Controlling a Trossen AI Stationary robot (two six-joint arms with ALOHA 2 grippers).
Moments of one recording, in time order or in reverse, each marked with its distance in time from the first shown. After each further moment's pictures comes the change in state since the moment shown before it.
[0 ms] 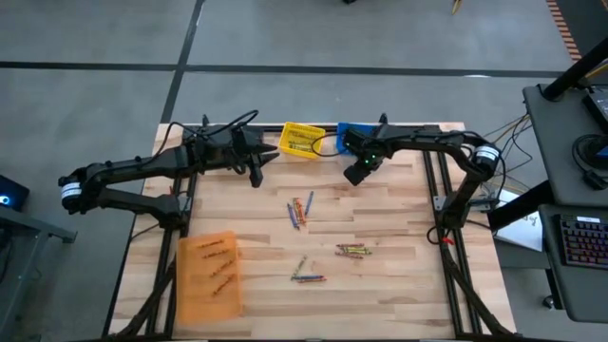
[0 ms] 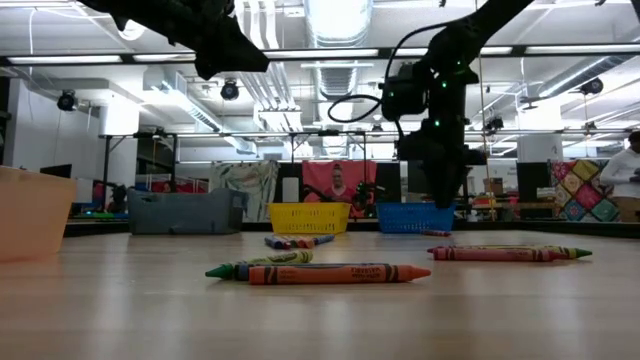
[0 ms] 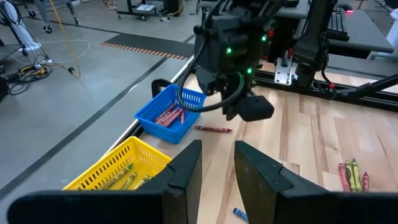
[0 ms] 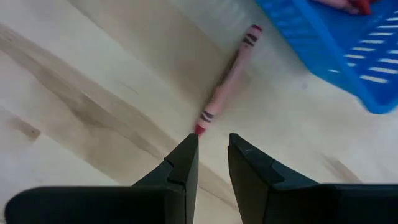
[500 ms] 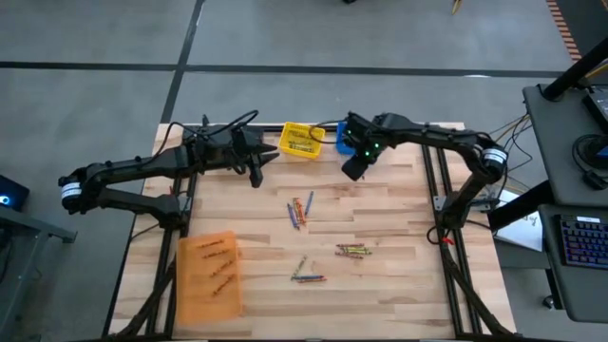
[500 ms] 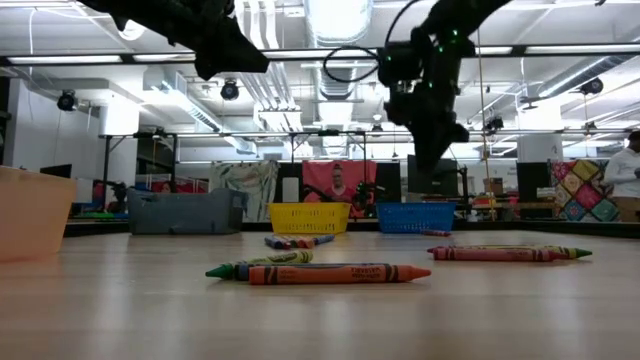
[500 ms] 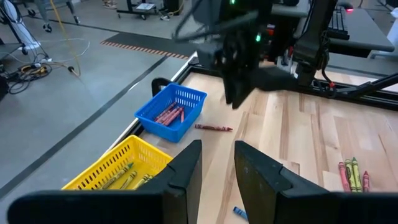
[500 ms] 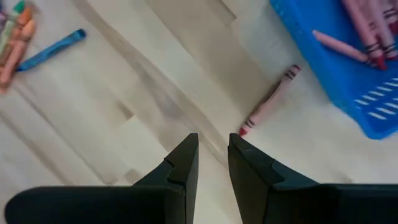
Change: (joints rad) left arm 0.000 0.000 0.000 -0.004 0.000 0.000; right arm 0.002 -0.063 0.149 -0.105 -0.160 -0.112
